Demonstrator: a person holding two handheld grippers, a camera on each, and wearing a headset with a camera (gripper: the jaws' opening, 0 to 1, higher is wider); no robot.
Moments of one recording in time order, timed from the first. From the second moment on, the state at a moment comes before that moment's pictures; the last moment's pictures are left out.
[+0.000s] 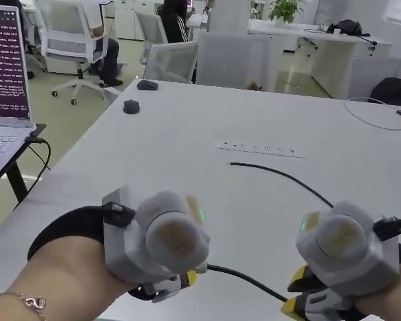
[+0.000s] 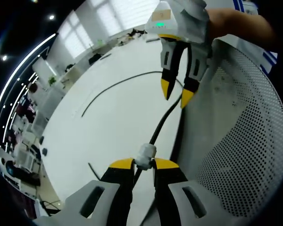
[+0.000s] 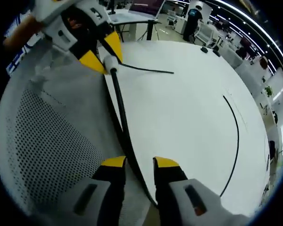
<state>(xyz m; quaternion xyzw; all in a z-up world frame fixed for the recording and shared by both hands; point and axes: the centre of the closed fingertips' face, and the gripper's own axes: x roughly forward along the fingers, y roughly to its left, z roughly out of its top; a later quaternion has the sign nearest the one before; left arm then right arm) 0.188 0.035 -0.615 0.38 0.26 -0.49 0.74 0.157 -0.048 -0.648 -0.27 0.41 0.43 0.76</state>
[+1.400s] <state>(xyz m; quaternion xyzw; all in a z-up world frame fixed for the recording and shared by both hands) 0.187 0.034 -0.610 0.40 0.25 -0.49 0.73 0.163 -0.054 -0.634 -0.29 0.39 0.42 0.77</state>
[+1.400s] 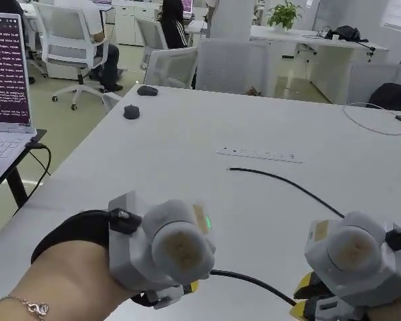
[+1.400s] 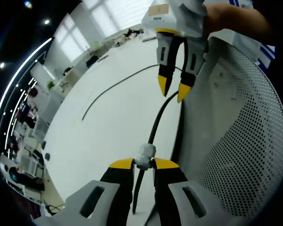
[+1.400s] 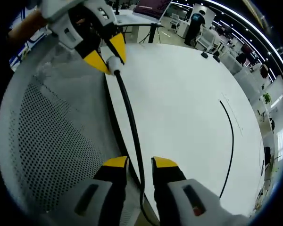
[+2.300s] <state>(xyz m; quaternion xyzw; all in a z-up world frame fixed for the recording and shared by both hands) 0.190 0.042 -0.608 0.40 0.24 -0.48 0.74 0.169 -0.036 -0.638 -0.35 0.35 0.44 0.75</state>
